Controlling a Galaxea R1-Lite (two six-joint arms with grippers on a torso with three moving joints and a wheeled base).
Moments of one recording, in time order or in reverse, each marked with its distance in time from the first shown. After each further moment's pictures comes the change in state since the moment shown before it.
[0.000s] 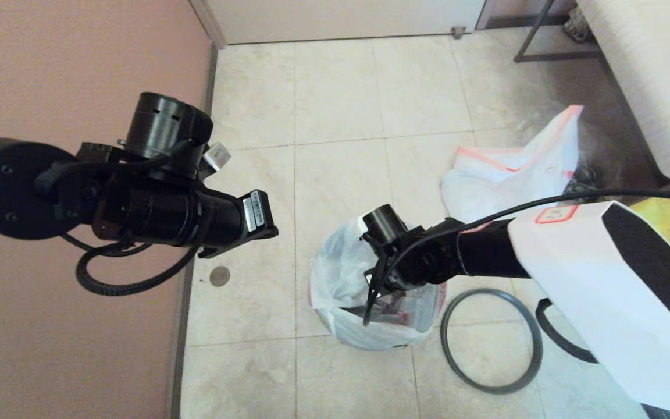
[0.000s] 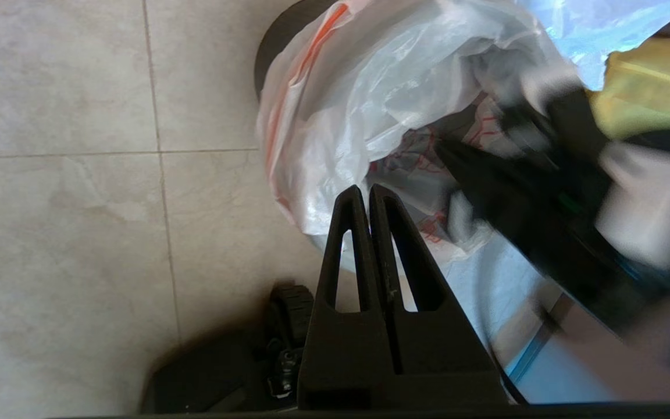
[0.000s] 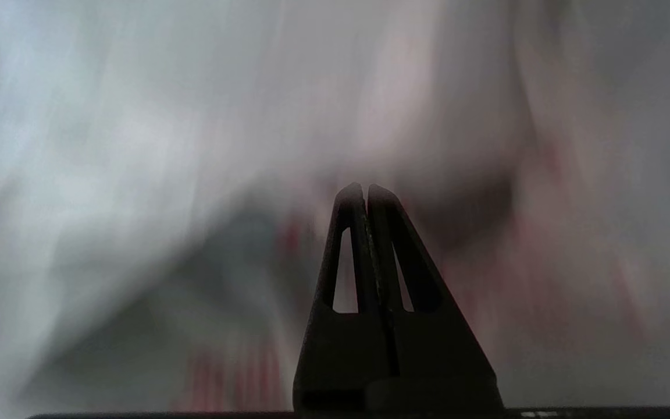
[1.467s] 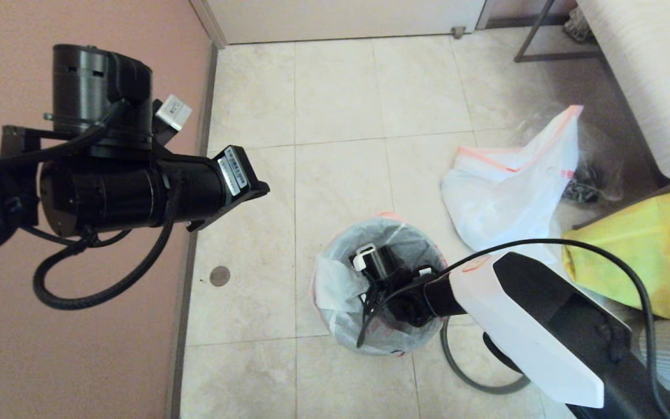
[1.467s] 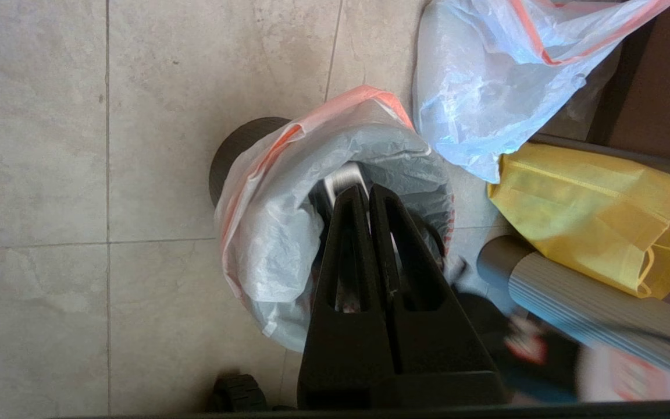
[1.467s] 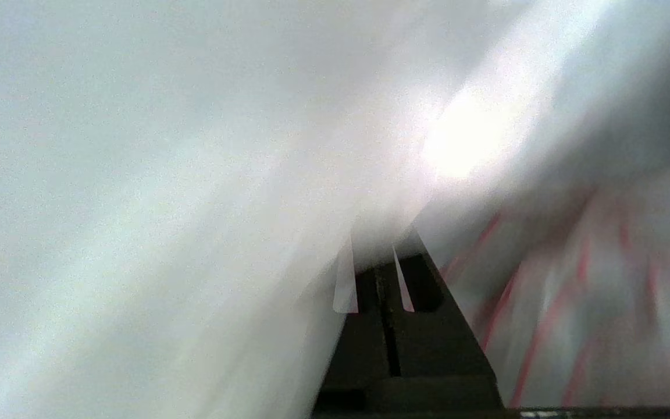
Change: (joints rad) left arm -0.034 -0.120 0.076 -0.227 0.067 -0.067; right arm -0.022 0.222 0.061 -0.434 -0.032 -0.149
